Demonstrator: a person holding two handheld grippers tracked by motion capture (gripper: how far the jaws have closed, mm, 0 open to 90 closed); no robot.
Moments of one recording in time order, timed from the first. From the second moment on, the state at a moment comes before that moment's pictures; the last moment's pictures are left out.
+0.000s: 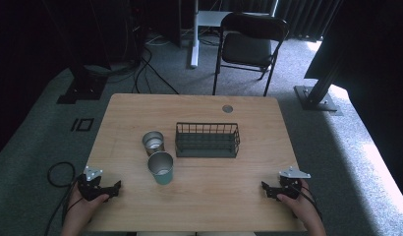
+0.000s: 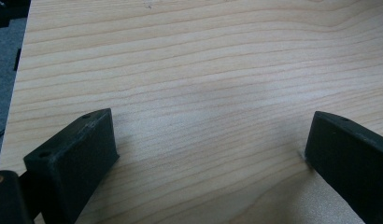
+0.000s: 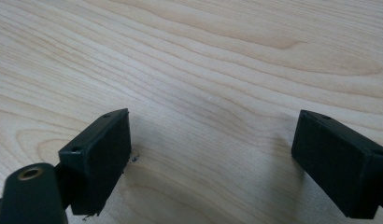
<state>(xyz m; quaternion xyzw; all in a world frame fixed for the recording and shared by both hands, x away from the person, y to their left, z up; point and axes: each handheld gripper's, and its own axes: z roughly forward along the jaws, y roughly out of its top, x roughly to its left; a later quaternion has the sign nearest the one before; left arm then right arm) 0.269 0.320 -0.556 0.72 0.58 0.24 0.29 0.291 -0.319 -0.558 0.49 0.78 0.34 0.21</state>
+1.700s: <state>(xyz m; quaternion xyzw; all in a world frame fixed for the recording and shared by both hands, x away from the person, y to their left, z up) 0.269 0.320 -0.556 0.72 0.58 0.24 0.29 0.307 -0.278 -0.542 0.41 0.80 0.38 0.20</state>
